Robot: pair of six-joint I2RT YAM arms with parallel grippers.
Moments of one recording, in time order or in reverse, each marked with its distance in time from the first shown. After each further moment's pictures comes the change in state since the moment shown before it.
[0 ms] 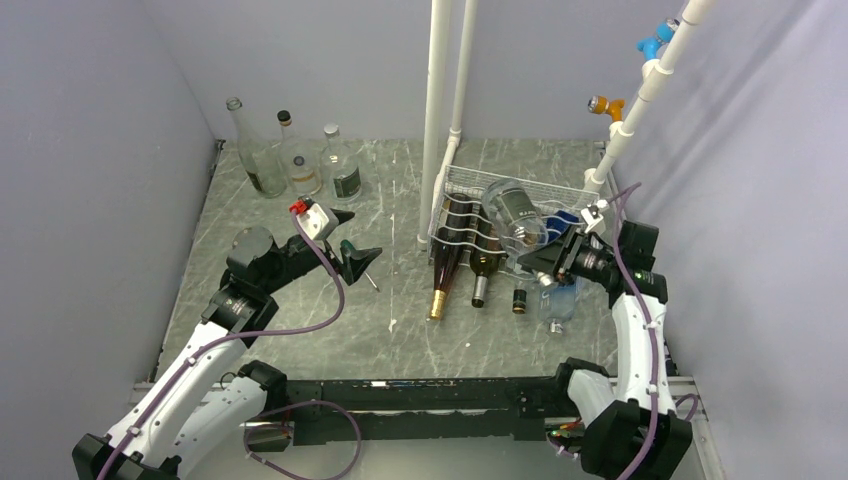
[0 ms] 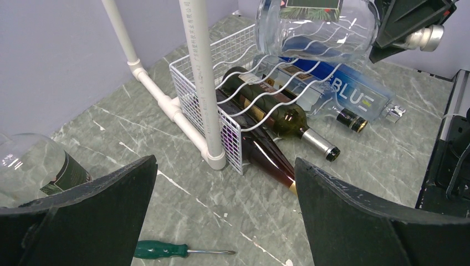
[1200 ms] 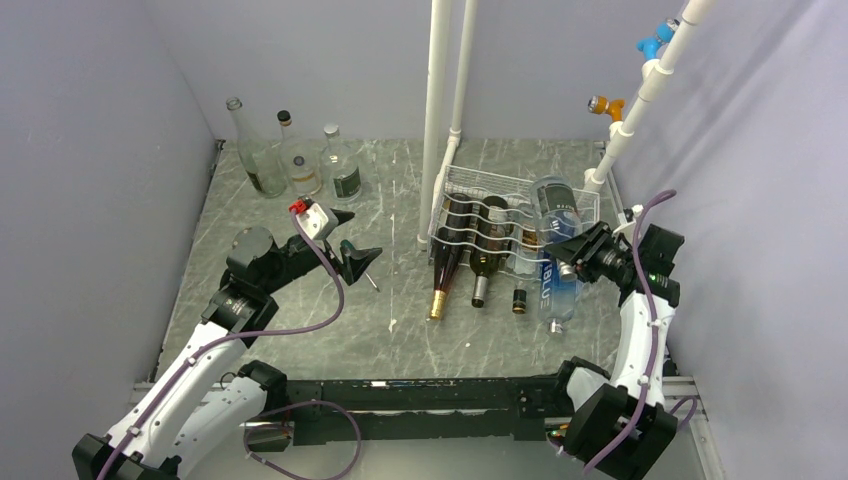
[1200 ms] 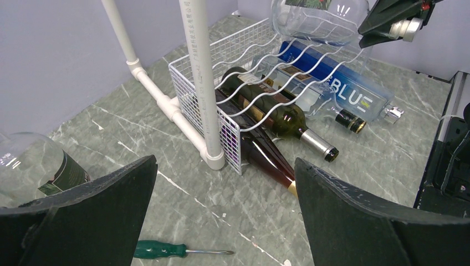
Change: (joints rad) left arm 0.000 -0.001 0.000 0.000 0.000 -0.008; right arm -0.165 0.023 0.000 0.020 0.184 0.013
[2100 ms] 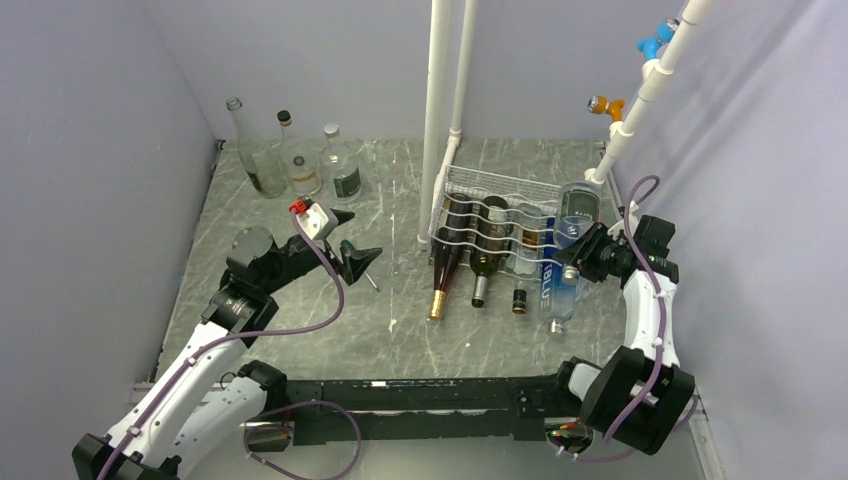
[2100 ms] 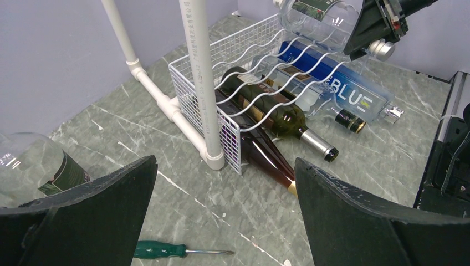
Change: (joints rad) left arm 0.000 0.000 0.000 0.000 0.000 0.000; right arm 0.039 0.186 0.047 -0.017 0.279 -0.224
